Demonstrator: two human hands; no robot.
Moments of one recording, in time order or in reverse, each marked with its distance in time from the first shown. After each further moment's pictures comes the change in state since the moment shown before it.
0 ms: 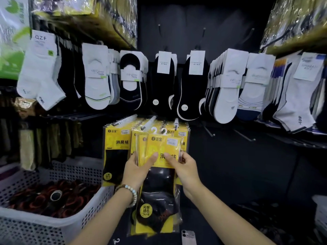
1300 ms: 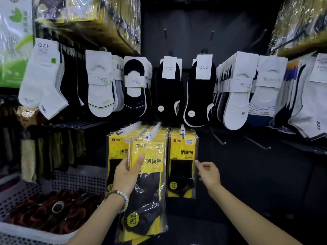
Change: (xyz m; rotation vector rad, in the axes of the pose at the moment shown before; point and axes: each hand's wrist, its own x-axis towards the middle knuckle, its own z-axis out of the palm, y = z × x) left_hand 0.036 -0.009 -0.033 0.118 0.132 0.094; right_hand 0.087 0.056 -0.055 -0.293 0.294 0.177
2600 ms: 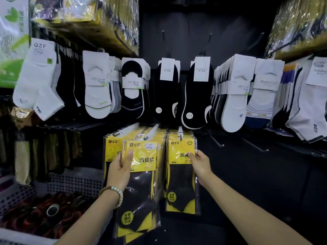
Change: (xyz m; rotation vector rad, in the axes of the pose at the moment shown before) left_hand 0.019 -0.004 -0.004 0.083 0.044 0.076; right_hand 0.004 -0.040 0.018 0.254 -0.130 -0.117
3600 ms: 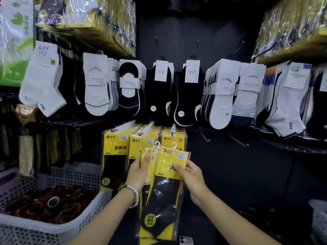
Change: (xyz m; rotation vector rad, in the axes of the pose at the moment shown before) left_hand -0.052 0.031 0.039 -0.125 -0.222 -0.208; right_hand -0.100 -0.014 -0.018 0.175 -0.162 0.066
